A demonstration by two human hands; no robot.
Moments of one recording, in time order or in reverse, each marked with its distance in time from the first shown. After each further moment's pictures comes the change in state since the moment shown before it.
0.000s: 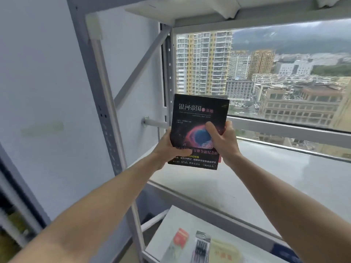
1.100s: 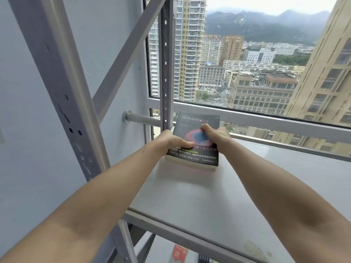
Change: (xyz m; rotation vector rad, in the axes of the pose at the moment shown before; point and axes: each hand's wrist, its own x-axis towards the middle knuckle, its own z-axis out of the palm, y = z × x) left_hand 0.141 -0.039 -0.053 0.332 -0.050 -0.547; right_hand 0.137 0.076 0.079 -0.330 0.118 0.610
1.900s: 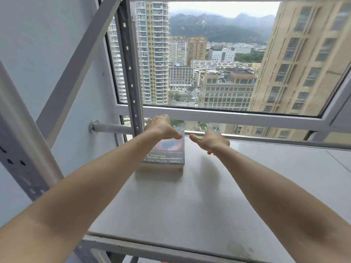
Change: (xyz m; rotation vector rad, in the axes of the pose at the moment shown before) left_hand 0.017 0.076 0.028 0.675 0.181 0.344; right_hand -0.006 0.015 -0.051 -0.734 0.143 -0.110
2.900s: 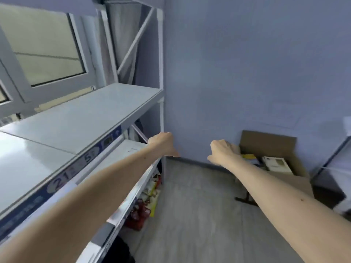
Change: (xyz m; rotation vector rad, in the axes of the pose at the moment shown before) left_hand -0.548 0.483 0.259 0.241 -0.581 1.507; right_hand -0.624 0.532 -0.169 -0.386 0.210 1.209
